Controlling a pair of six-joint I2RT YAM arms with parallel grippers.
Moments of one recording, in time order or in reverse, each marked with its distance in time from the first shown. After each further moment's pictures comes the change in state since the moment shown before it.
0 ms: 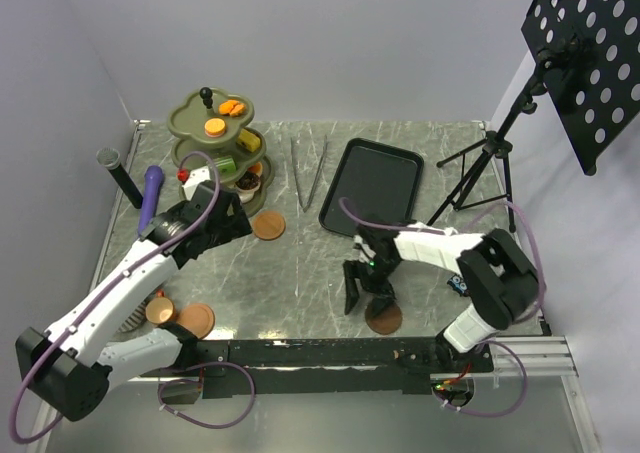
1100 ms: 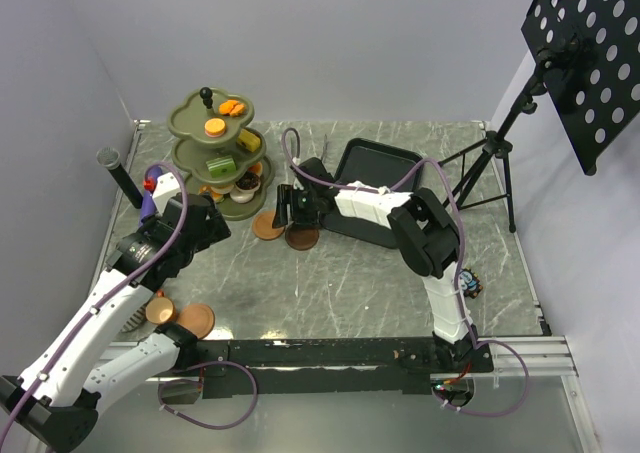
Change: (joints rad) left arm 0.021 -0.200 0.000 -0.101 -0.130 -0.007; right arm 0.092 0.559 0.726 0.503 0.214 0.058
